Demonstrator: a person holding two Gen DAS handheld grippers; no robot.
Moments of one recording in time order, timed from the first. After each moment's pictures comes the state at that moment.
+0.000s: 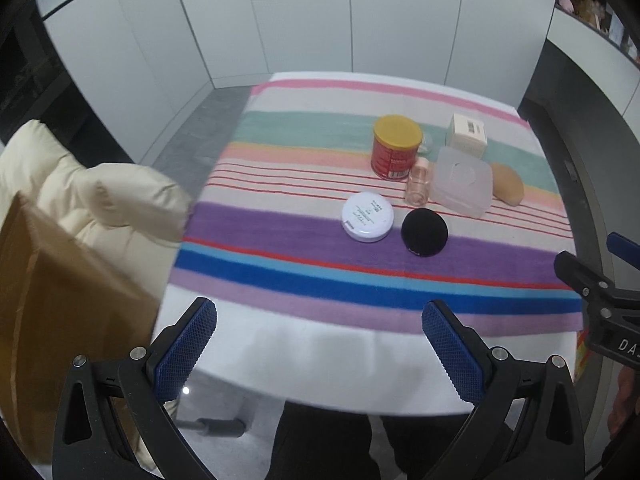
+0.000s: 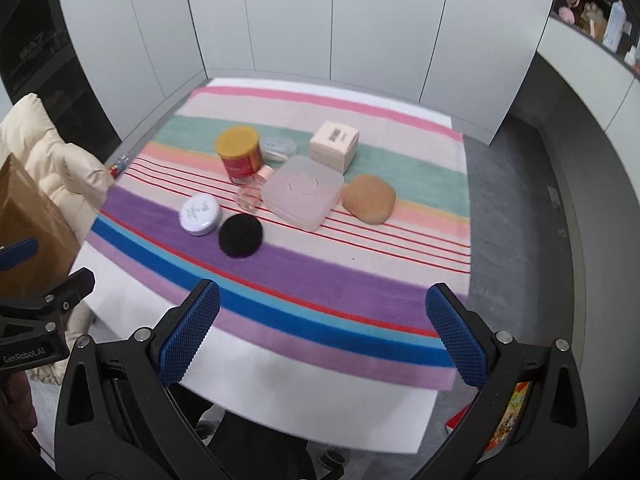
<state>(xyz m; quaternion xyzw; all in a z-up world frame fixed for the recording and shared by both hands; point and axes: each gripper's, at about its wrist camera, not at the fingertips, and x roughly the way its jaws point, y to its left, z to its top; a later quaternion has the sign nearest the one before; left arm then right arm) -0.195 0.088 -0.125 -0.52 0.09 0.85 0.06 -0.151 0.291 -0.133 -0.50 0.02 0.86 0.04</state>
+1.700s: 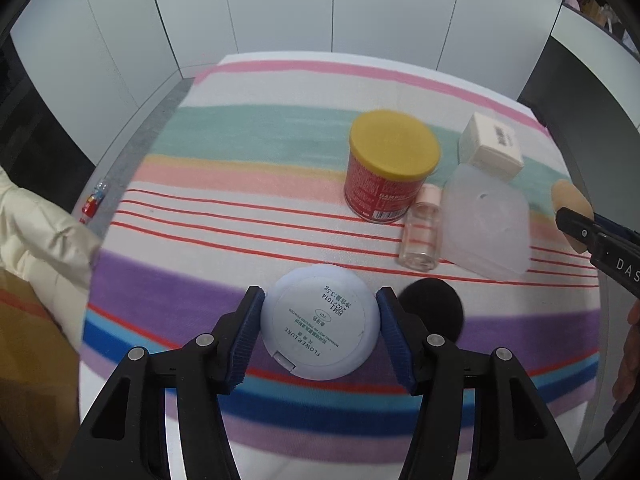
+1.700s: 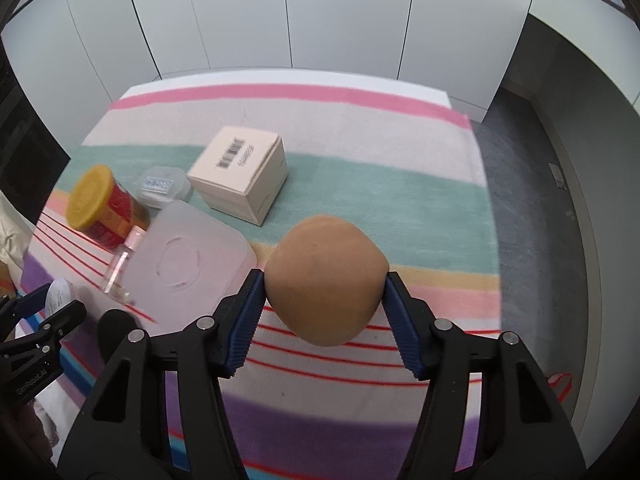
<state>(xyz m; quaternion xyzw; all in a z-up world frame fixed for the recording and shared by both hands) -0.285 0.120 -0.204 -0.54 0.07 0.84 0.10 -0.267 0.365 -0.207 -0.50 0.06 0.86 0.08</state>
